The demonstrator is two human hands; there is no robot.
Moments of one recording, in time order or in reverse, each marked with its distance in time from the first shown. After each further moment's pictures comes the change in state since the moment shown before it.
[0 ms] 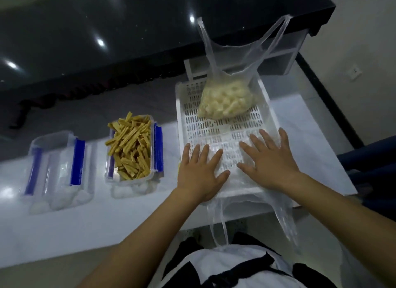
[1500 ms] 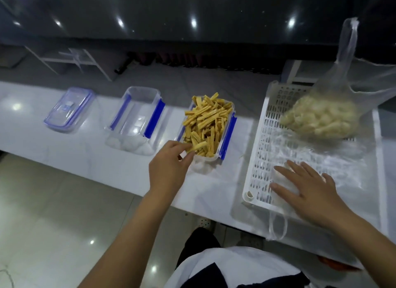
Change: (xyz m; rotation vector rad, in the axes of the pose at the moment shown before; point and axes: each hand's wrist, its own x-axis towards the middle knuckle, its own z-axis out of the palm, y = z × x) left_hand -0.128 -0.130 0.014 -0.647 0.685 -0.698; right_hand 0.003 -0.056 -0.026 0.364 -0.188 -0.258
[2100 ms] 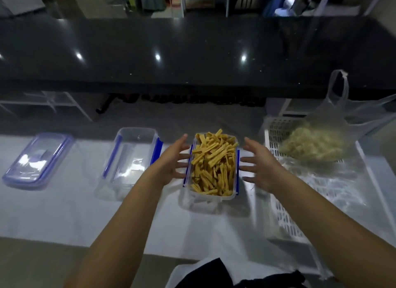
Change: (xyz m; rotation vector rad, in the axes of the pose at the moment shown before) left_hand 0.168 -0.042 -0.011 -0.827 -0.760 -0.547; right_hand 0.113 -0.167 -0.051 1.367 0.076 0.416
